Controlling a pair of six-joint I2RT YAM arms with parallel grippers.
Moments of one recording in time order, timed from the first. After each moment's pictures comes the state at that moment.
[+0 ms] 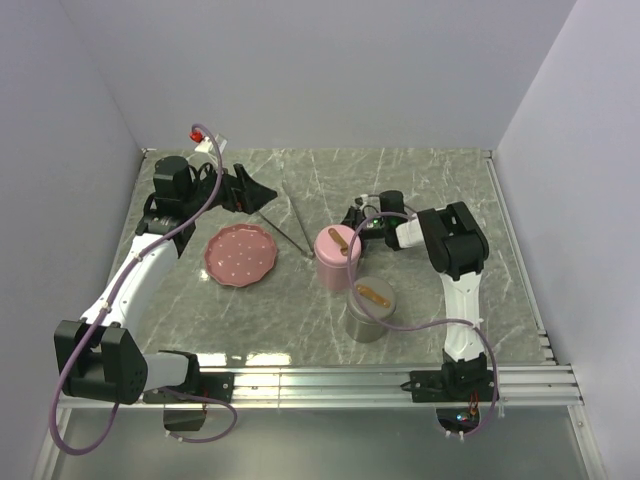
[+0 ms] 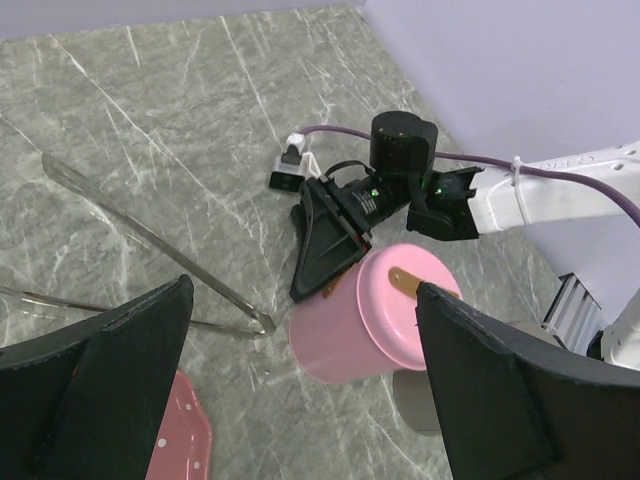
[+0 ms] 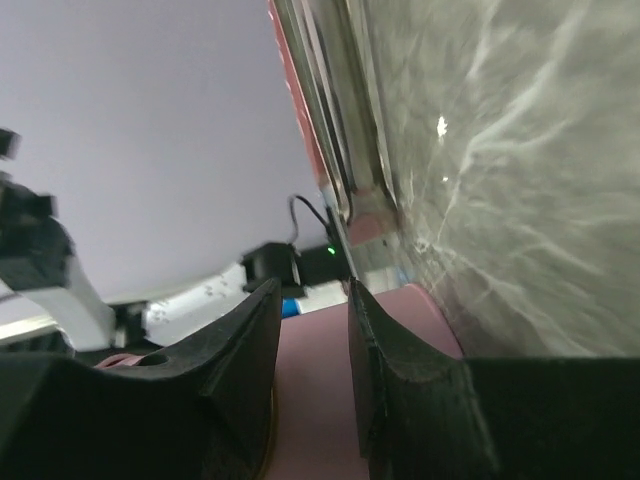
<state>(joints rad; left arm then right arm) -0.14 1.26 1.04 0.00 0.69 -0.36 0.27 2.25 1.14 0.55 -1.18 1.17</state>
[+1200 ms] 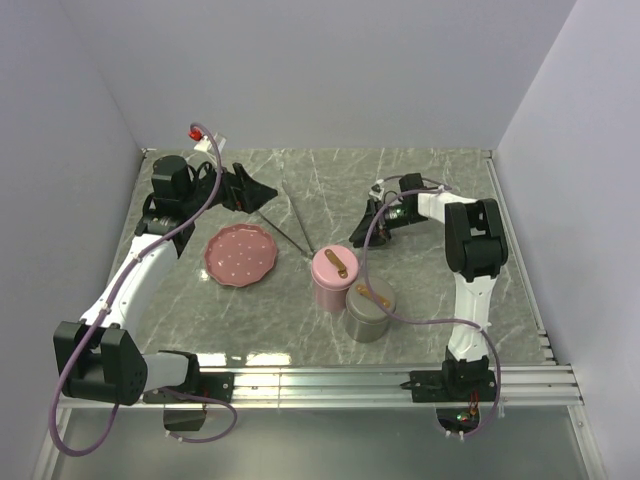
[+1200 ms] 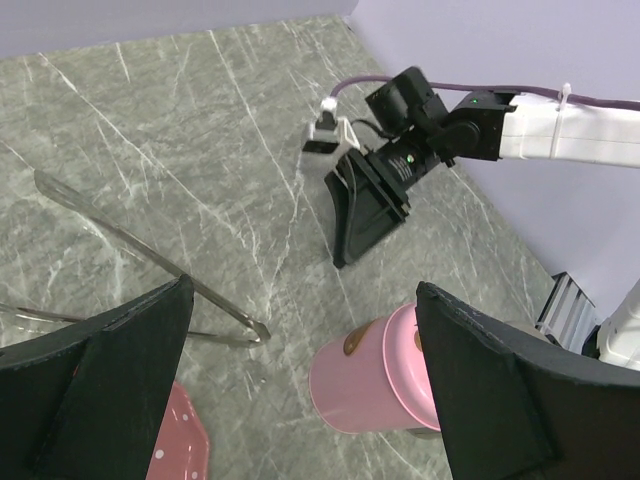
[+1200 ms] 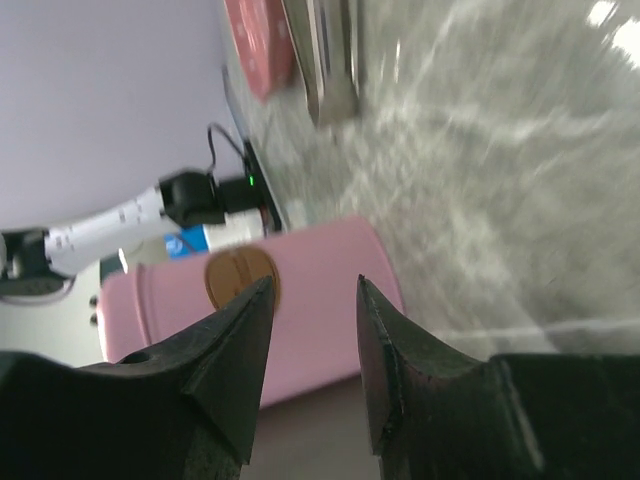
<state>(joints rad) -0.14 1.26 1.04 0.03 0.72 -0.36 0.14 2.17 1.43 -0.51 -1.19 0.26</state>
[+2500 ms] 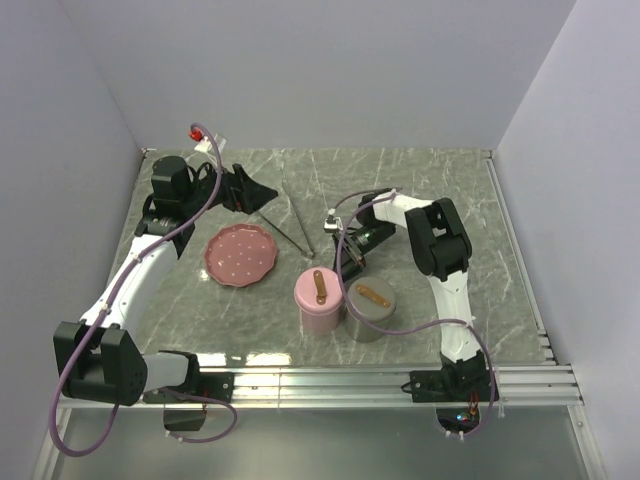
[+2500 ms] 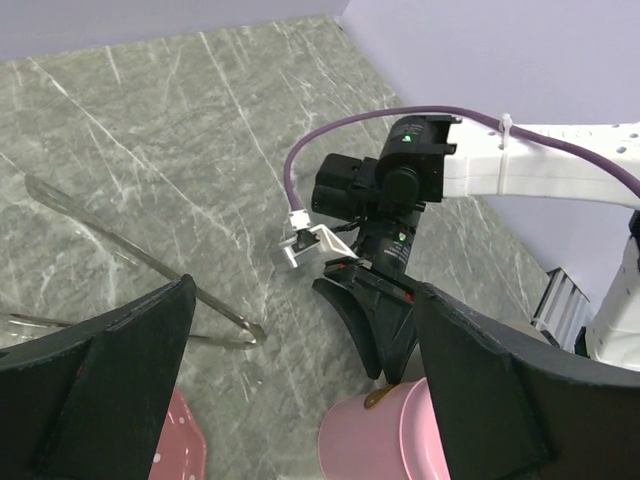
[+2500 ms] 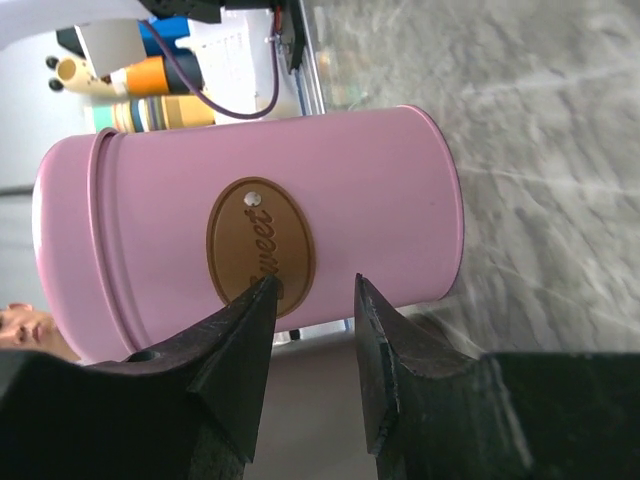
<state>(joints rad) -0.14 1.26 1.04 0.04 0.73 -0.37 0.40 2.31 1.60 -1.32 -1.26 -0.57</state>
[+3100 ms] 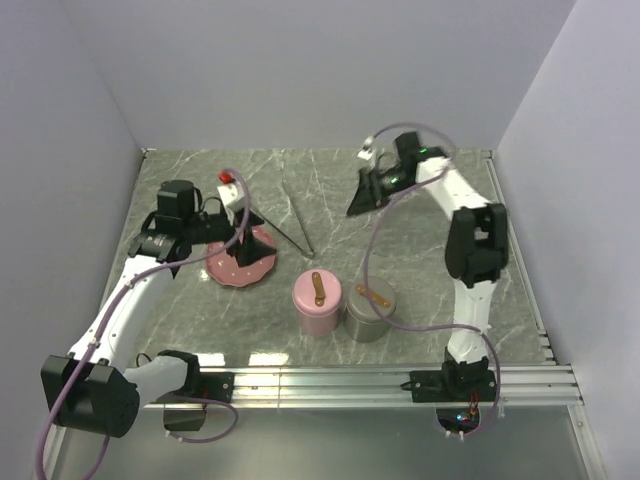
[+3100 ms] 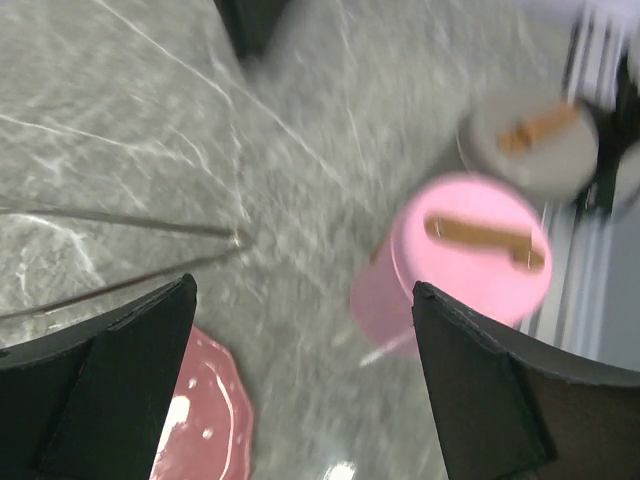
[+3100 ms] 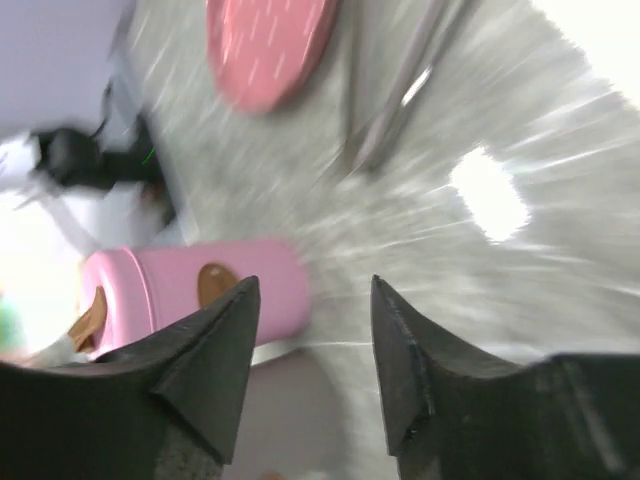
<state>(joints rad) -0.16 1.11 0.96 -0.32 0.96 0.23 0.23 2.14 1.78 -0.94 -1.03 -0.20</state>
